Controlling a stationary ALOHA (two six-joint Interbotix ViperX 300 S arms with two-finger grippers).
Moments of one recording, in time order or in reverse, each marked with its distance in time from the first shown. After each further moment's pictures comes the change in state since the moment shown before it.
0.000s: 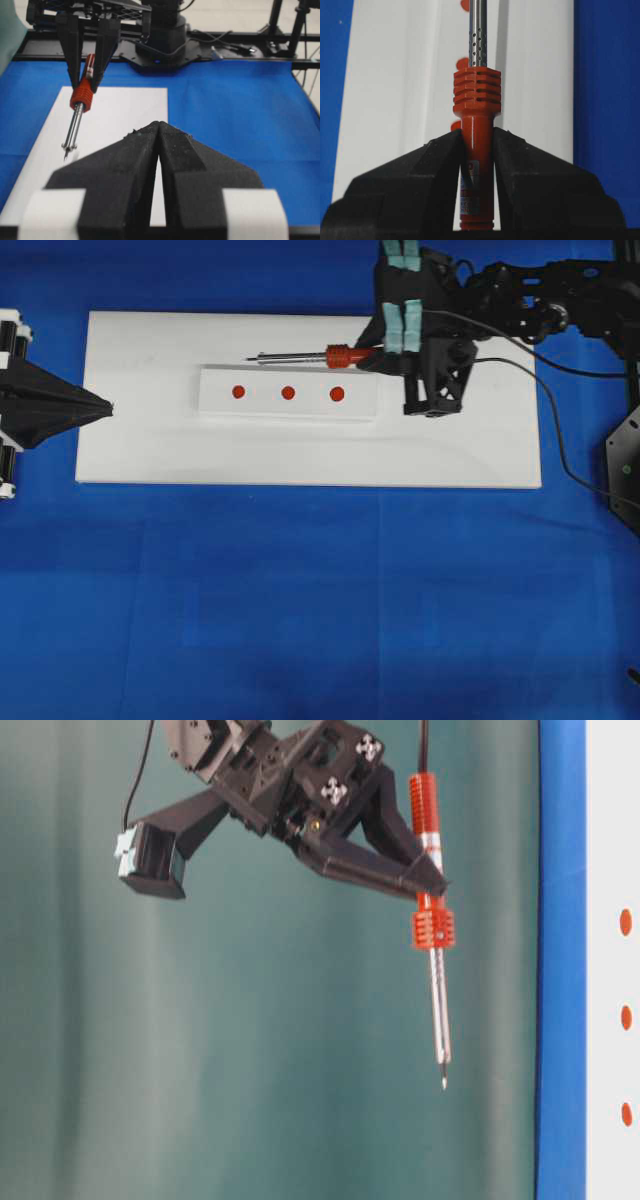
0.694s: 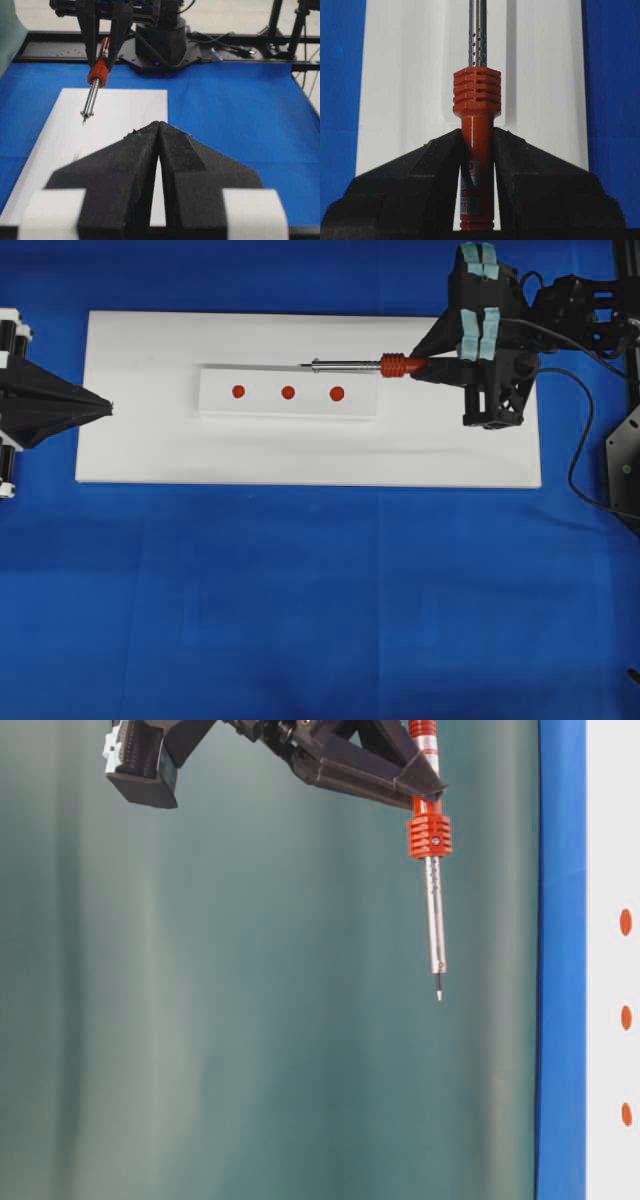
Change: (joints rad) left arm 0.000 0.000 0.000 -0.002 -0.006 0.000; right arm -0.015 -0.184 0.158 -0.003 0.020 0.040
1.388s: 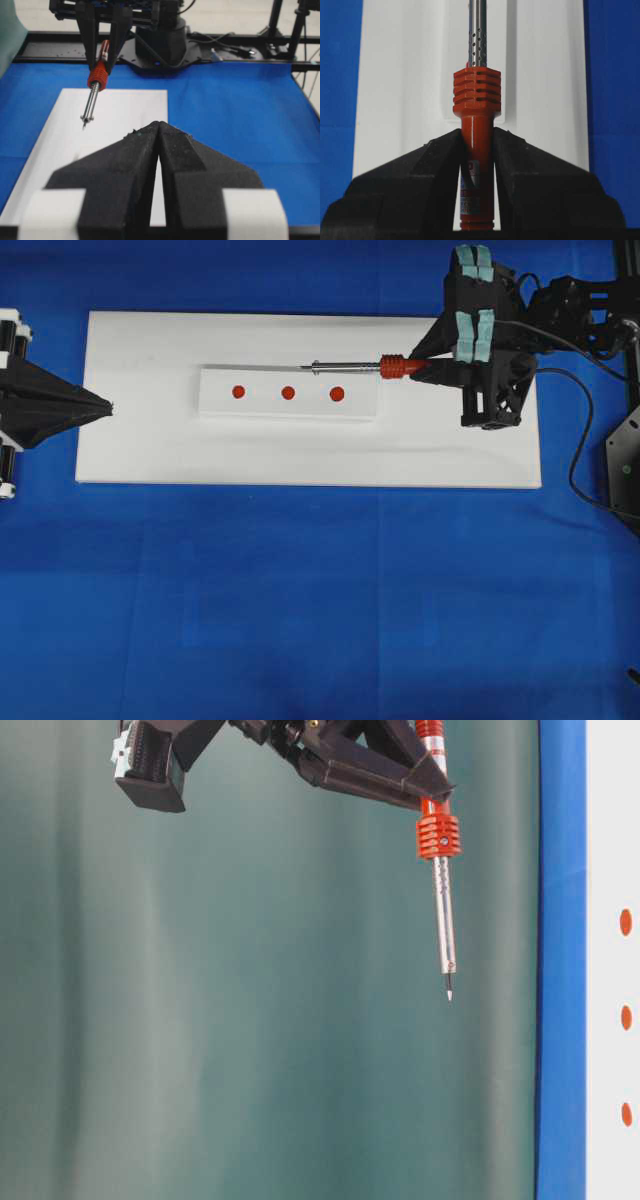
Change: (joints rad) left arm 0.000 0.000 0.000 0.002 0.000 0.000; right arm 0.000 0.012 -0.002 -0.006 -0.002 0.000
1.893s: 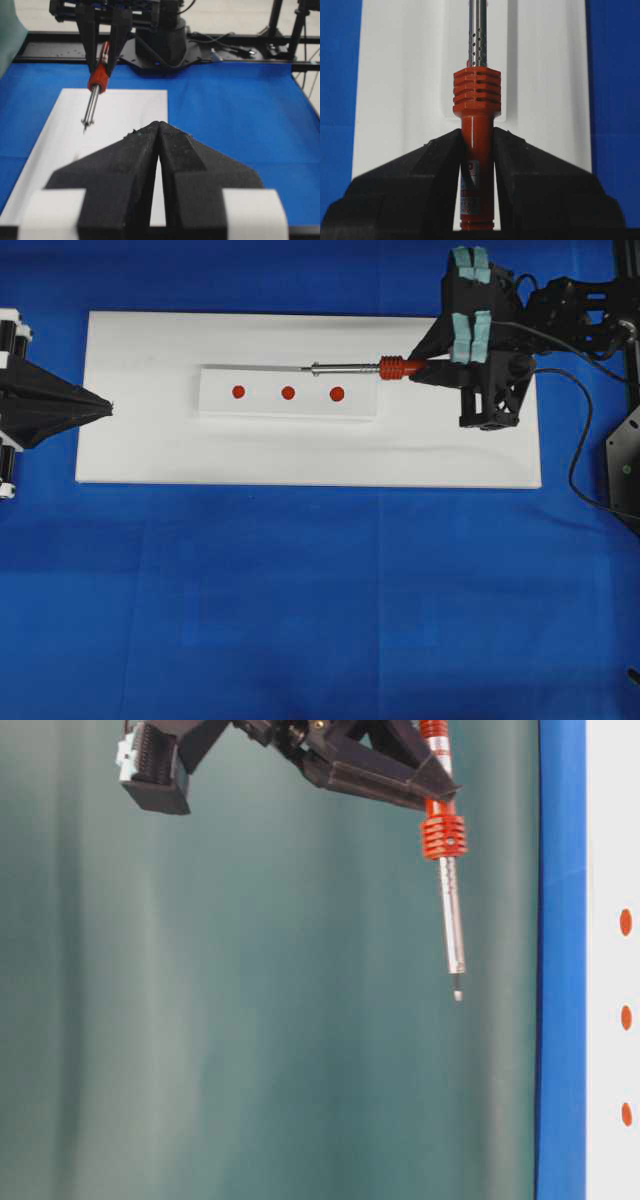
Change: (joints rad) left arm 0.000 0.000 0.000 -0.002 0.000 0.000; right arm 0.000 0.026 0.002 0.000 0.000 0.000
